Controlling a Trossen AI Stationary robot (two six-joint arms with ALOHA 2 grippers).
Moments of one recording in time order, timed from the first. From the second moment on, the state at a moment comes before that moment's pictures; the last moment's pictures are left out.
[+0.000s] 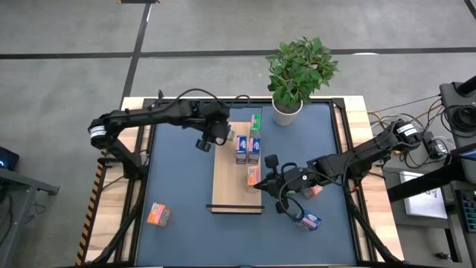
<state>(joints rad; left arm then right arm) 0.25 1.60 1.46 -0.96 -0.15 0.77 0.35 1.41 0.99 -0.08 0.26 -0.26</state>
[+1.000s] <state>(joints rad) 0.22 1.65 1.64 -1.09 -0.17 0.71 0.35 1.41 0.99 -0.10 0.26 -0.24</state>
